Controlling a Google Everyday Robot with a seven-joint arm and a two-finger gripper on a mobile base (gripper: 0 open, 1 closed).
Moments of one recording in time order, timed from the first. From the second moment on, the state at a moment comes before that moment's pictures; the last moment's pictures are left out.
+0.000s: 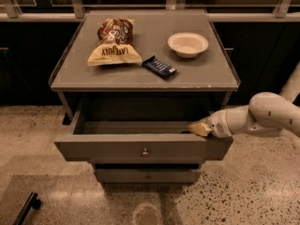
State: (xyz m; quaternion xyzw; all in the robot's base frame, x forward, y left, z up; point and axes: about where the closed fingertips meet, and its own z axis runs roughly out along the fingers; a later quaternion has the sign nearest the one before) arm 0.582 -0.181 0.642 -0.31 0.86 0.27 0.31
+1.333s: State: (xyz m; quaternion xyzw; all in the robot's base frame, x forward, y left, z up) arm 0.545 -0.178 0.646 -0.32 0.86 0.27 0.30
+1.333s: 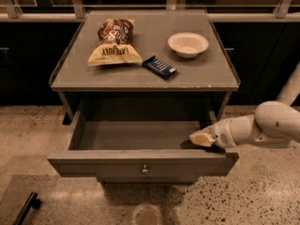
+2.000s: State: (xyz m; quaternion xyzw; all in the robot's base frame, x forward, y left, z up) arm 0.508 -0.182 0.720 -0.35 0.82 0.21 0.39
